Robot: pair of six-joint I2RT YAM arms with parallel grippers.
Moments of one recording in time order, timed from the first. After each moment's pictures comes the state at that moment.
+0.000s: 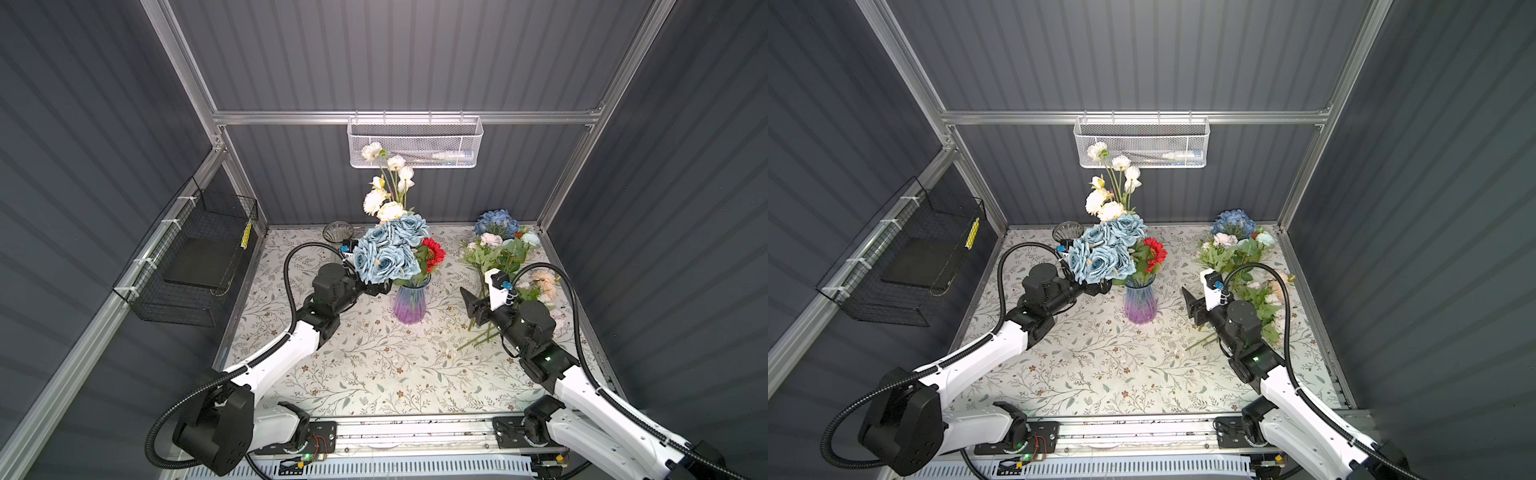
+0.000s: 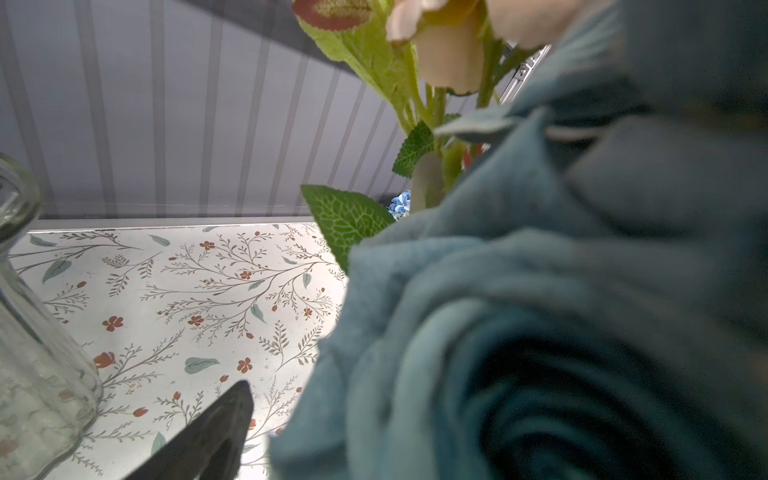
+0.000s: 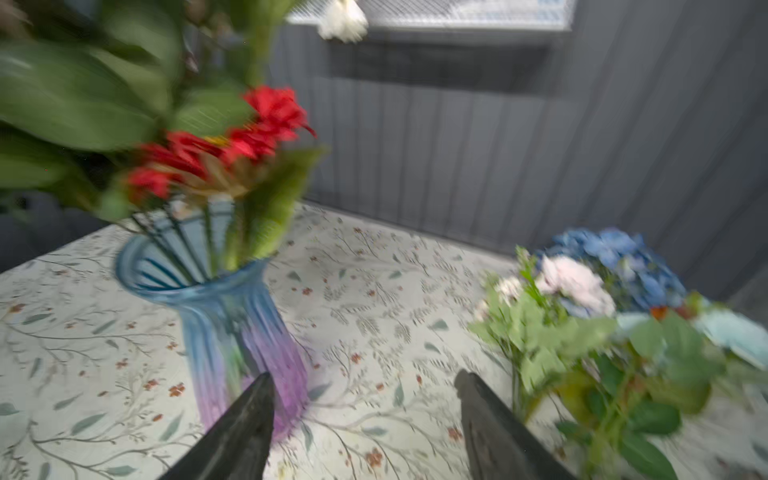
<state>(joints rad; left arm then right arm) -0.50 1.27 0.76 0.38 0.24 -0.39 0.44 0.82 0.45 0.20 0.06 0.00</state>
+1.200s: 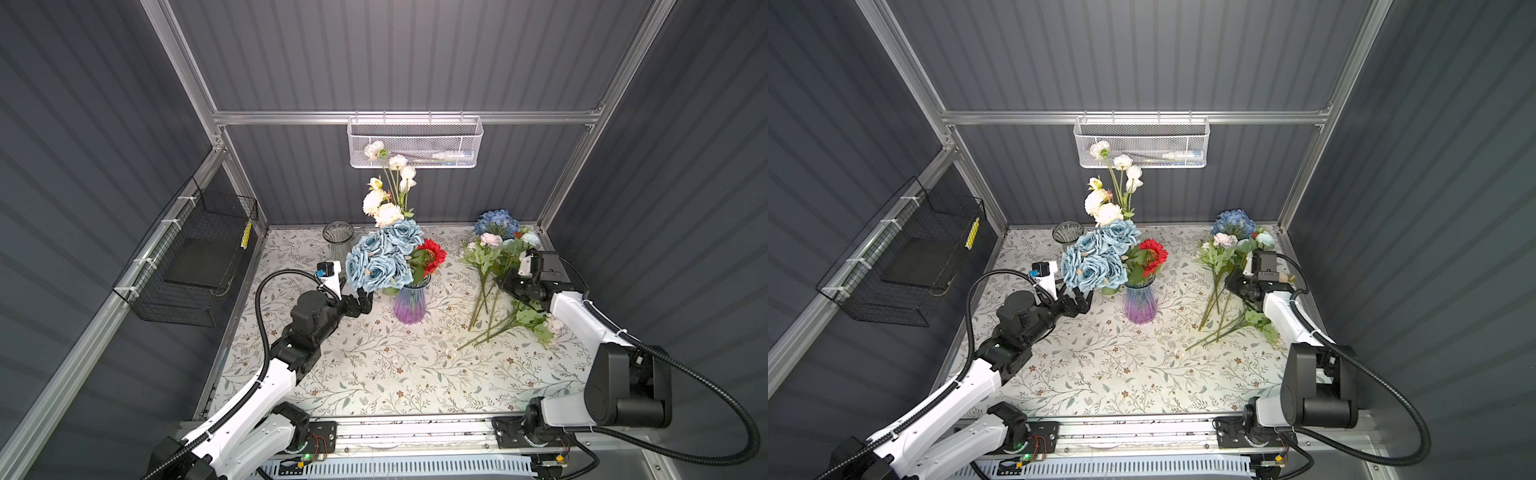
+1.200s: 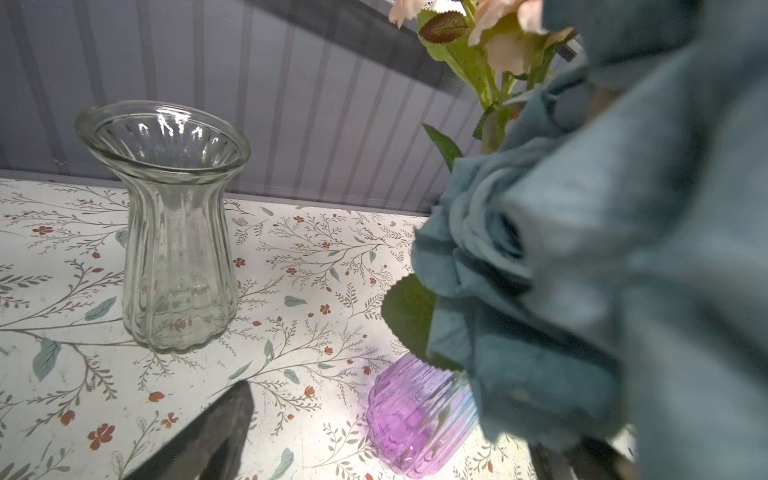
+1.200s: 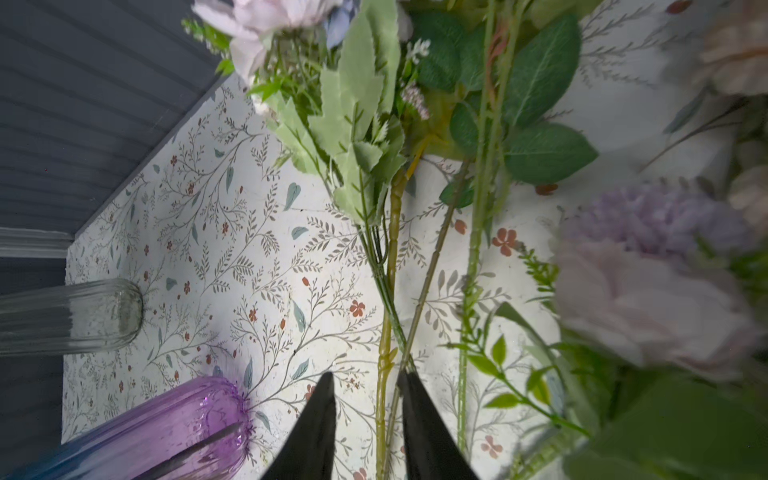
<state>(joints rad) -0.50 0.91 0.56 0.19 0.03 -0.38 -0.03 1.43 0.91 -0.33 -0.26 0.49</state>
